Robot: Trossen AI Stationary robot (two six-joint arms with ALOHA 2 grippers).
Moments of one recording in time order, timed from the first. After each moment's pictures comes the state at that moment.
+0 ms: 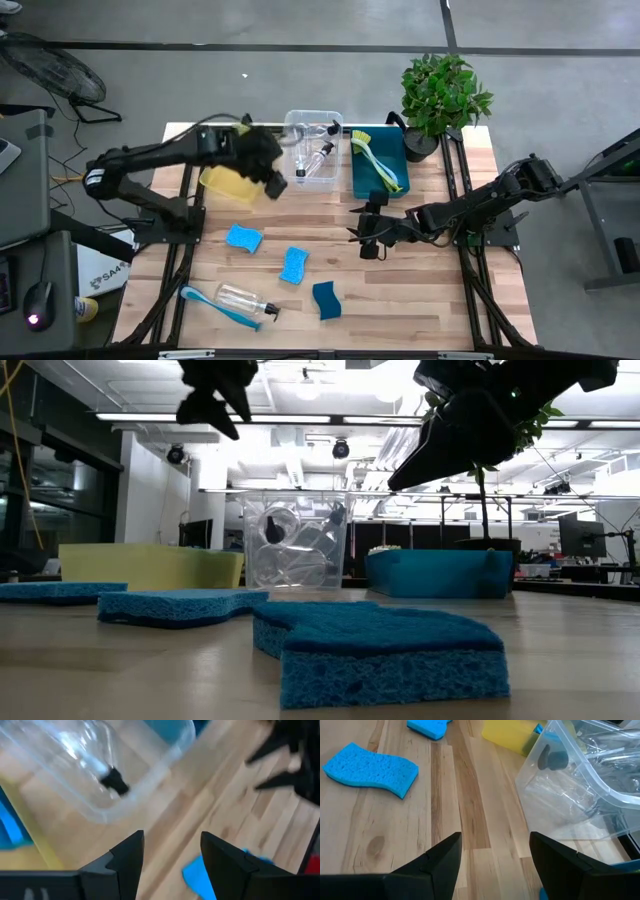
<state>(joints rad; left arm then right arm) 0.24 1.30 1.34 -0.96 0.04 -0.52 0.28 1.43 0.75 0.02 0.55 0.04</state>
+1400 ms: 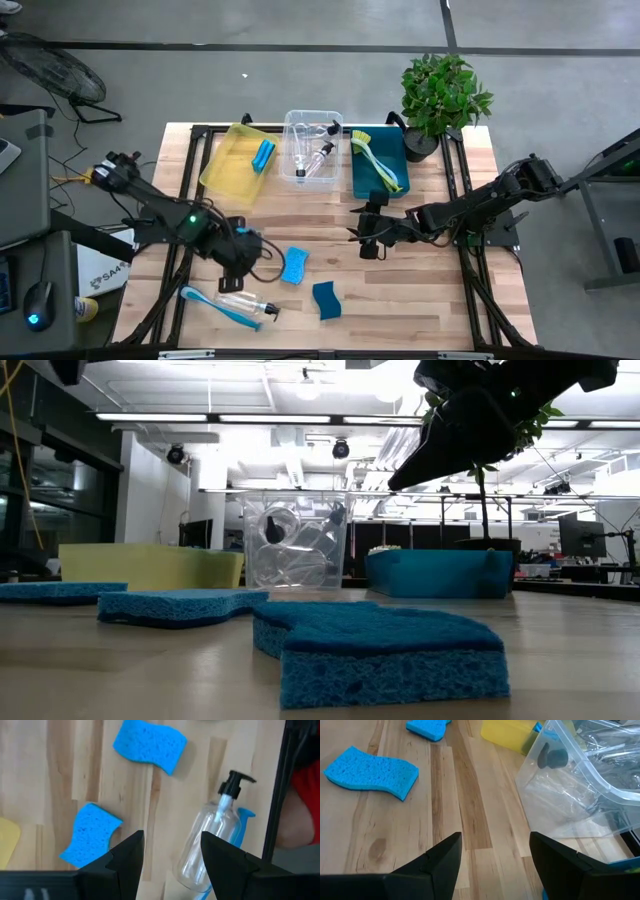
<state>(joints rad) -0.56 1.37 1.34 -1.21 -0.09 -0.66 0.28 1.43 0.75 0.02 0.55 0.07</state>
